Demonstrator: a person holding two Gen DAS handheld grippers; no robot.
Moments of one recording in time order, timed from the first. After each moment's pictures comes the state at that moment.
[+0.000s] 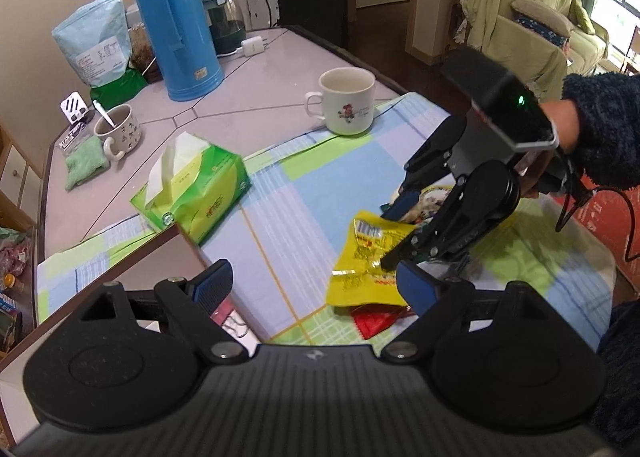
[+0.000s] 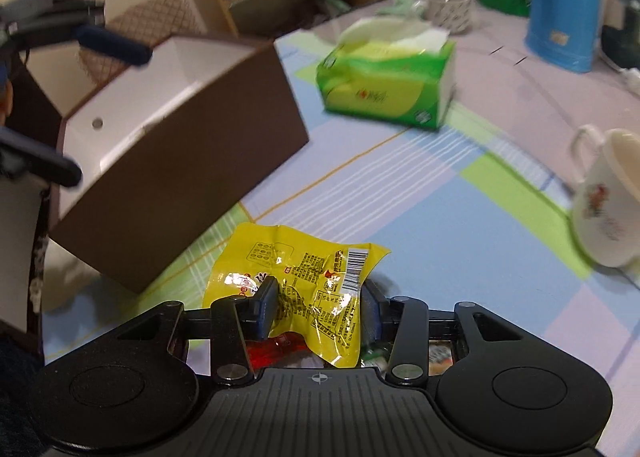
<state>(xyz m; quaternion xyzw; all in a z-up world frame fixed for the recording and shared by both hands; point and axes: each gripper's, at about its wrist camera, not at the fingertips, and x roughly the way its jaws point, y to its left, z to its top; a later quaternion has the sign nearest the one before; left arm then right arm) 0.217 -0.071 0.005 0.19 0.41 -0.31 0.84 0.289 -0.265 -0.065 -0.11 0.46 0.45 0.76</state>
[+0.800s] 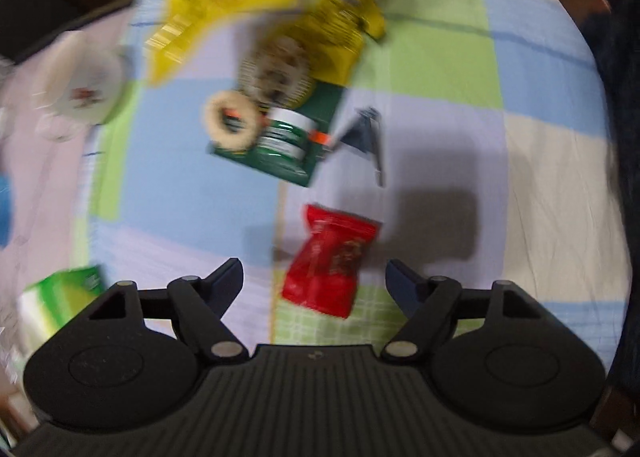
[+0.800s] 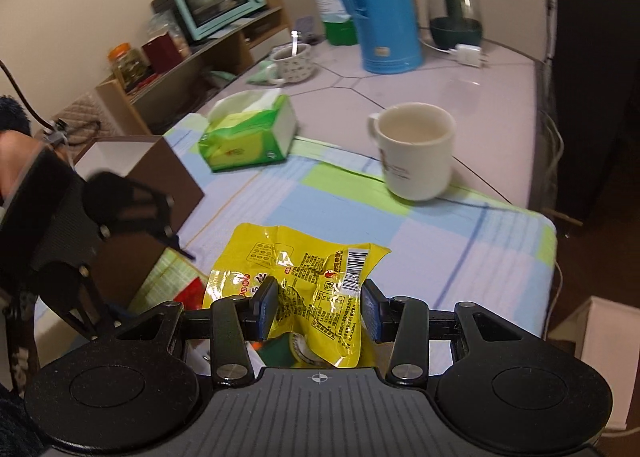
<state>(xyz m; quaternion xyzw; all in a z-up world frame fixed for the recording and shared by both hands) 0.220 -0.193 -0.124 0.55 0.42 -0.51 0.51 0.272 -0.397 -0.016 0.00 0.44 0.32 0.84</state>
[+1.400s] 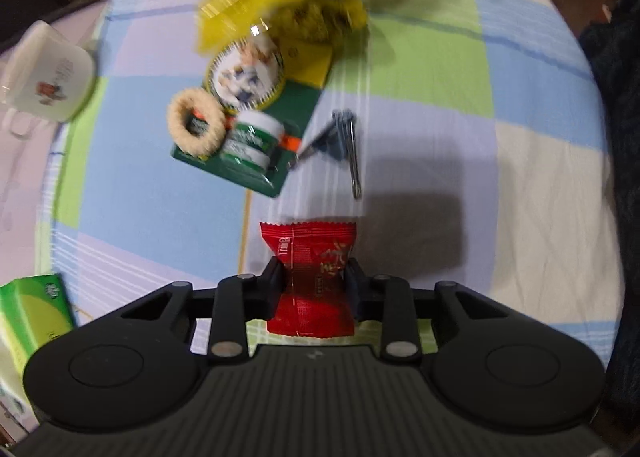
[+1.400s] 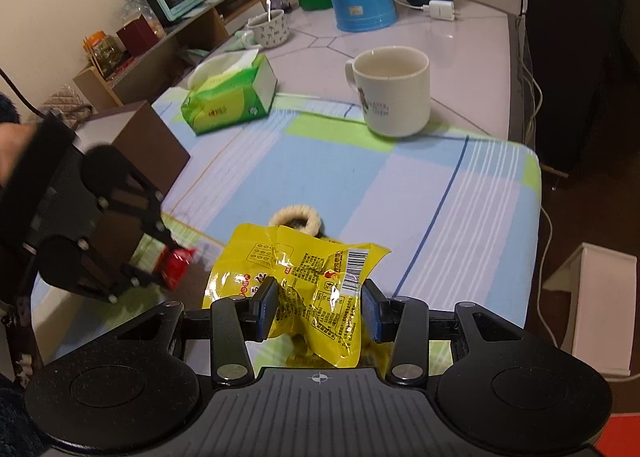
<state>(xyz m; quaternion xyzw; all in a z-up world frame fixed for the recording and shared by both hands) 0.215 -0.173 -0.124 0.50 0.43 -0.52 0.54 0.238 -0.407 -0.029 0.01 0.49 0.28 0.83</state>
